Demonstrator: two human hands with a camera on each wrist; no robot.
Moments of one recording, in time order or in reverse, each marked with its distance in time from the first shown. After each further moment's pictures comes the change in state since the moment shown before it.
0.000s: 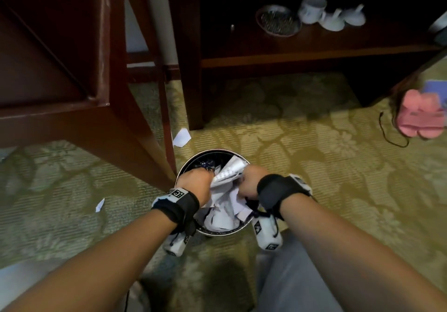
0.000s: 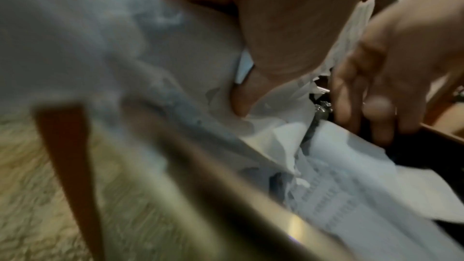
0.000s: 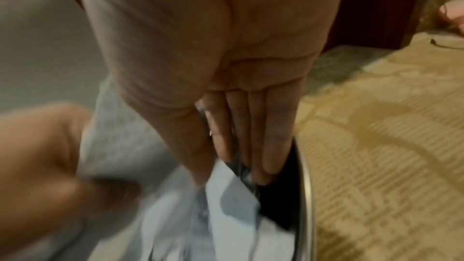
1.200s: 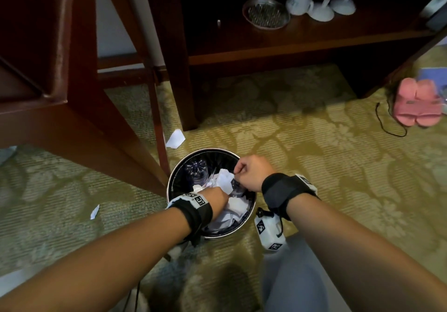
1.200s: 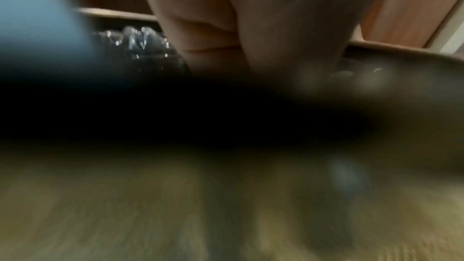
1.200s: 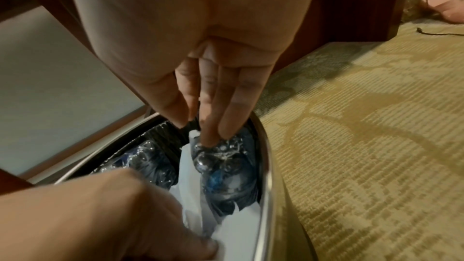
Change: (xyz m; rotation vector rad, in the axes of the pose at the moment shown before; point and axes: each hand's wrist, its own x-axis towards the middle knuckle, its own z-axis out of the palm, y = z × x) left_hand 0.021 0.044 0.035 0.231 -0.385 0.273; right_hand 0.013 0.029 0.005 0.289 0.256 -0.153
